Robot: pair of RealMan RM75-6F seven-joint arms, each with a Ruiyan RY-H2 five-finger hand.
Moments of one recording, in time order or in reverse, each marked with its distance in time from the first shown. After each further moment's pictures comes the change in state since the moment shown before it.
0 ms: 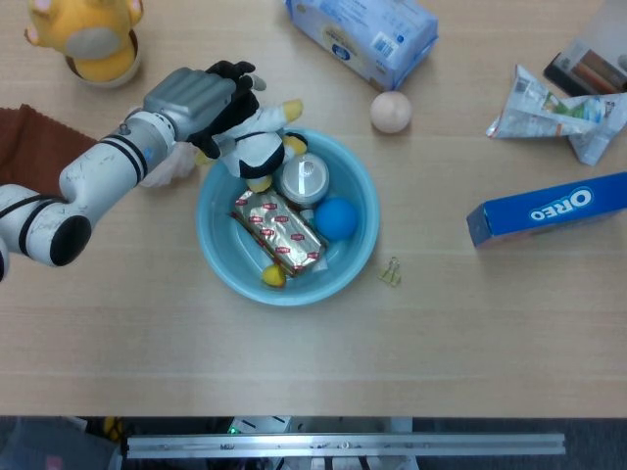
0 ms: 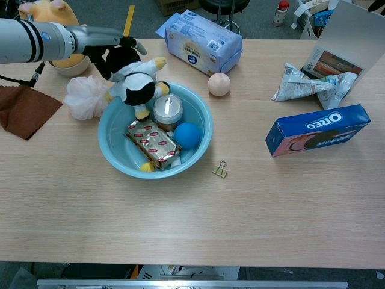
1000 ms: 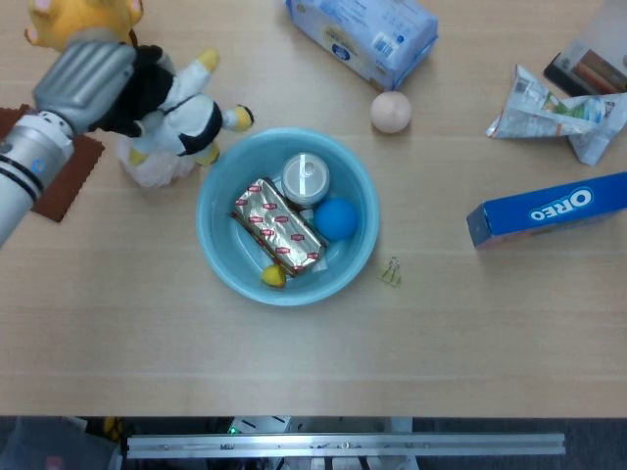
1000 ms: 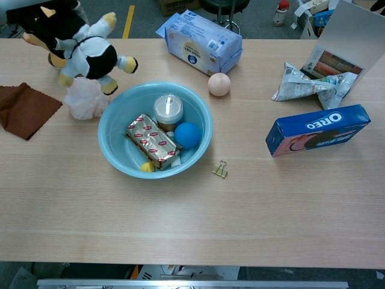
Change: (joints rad) left arm 0.250 0.248 -0.024 -0.200 0.185 0.328 -0.164; right arm -0.023 -0.018 0.004 0.030 -0.036 0.014 0.059
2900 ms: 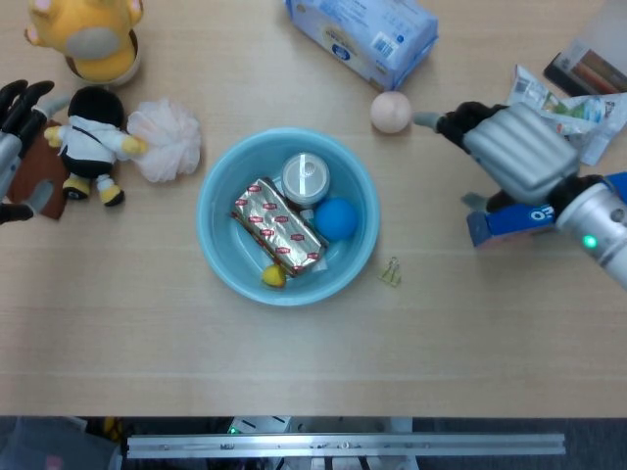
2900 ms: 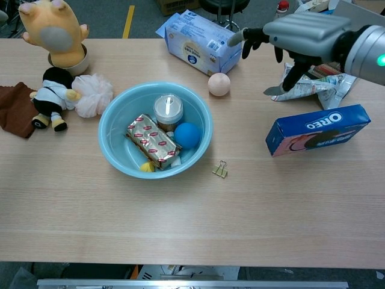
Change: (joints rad) left arm 0.362 0.210 0.122 -0.224 0.274 0.389 0.138; right arm 0.366 -0.358 0.043 -0.022 0.287 -0.208 -0.661
